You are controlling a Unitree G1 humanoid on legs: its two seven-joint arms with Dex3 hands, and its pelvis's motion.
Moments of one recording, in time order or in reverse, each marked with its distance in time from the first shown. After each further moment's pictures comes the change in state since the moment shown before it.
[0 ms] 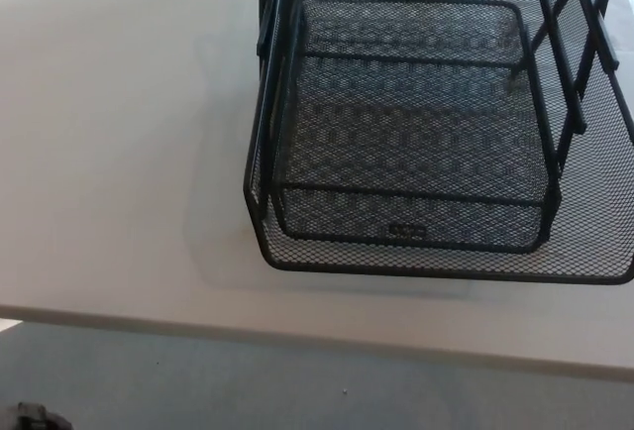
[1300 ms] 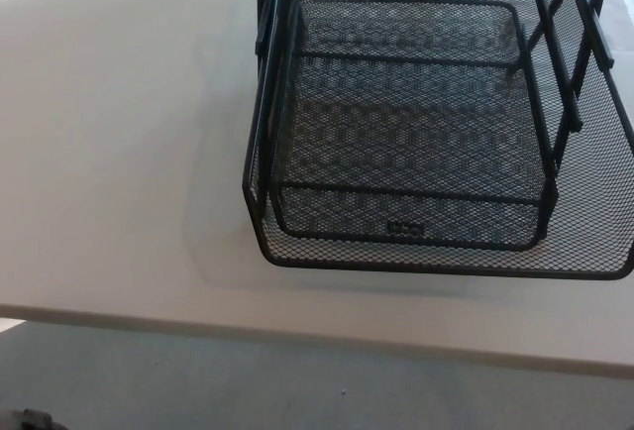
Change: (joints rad) left_arm -0.028 0.014 -0.026 0.055 0.014 -0.059 -0.067; right_arm 0.505 -0.190 -0.087 -1.138 0.072 -0.034 0.151
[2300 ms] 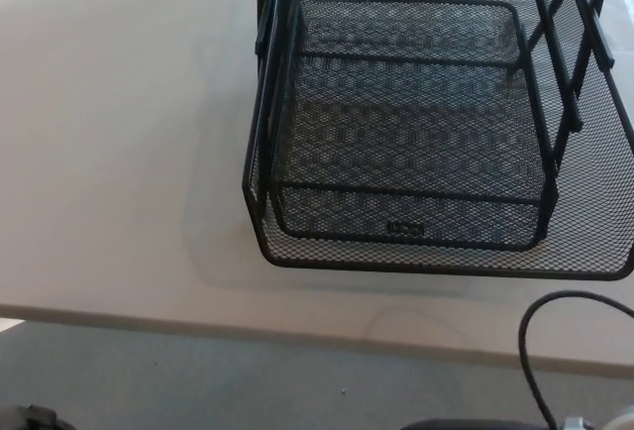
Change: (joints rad) left_arm -0.021 -0.001 -0.021 0.016 0.007 -0.012 -0.009; right_arm -0.281 -0.008 0.224 -0.667 0.334 0.226 0.355
